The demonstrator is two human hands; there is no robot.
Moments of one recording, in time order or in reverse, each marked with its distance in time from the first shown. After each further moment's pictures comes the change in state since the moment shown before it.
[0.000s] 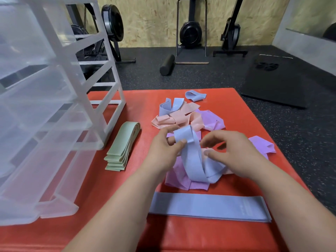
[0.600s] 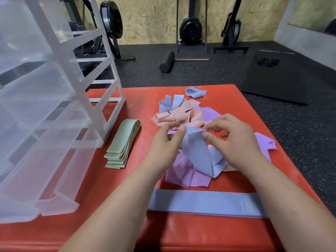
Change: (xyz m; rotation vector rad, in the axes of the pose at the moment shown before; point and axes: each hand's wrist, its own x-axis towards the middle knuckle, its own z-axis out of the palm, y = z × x) left_hand -0.007 0.011 0.002 0.143 0.061 0.076; right_hand 0.009 -0.002 0.010 -0.028 0.340 -0.086
